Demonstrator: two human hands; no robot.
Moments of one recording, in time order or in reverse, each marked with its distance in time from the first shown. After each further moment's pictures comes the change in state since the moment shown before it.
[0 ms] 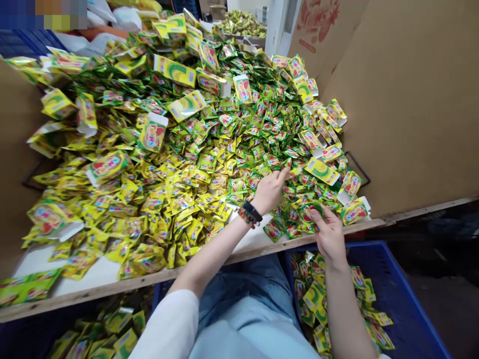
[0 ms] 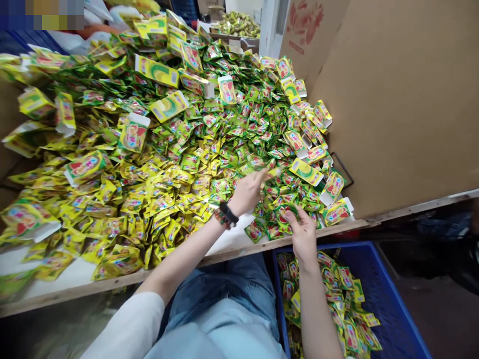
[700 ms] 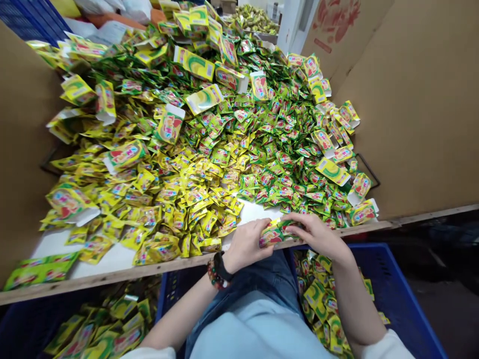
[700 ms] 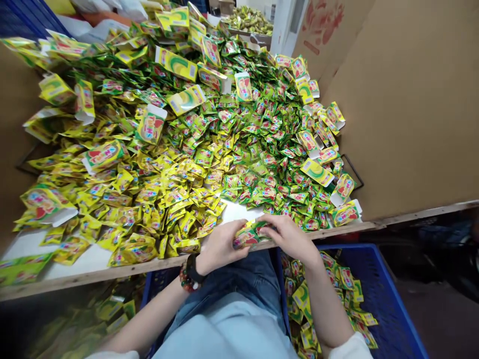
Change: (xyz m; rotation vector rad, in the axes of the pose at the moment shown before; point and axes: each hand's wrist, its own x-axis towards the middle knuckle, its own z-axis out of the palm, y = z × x) left_hand -0.169 0.001 -0.026 -0.319 -0.096 -0.187; right_hand -0.022 -0.052 0.047 -0.825 -0.951 -0.142
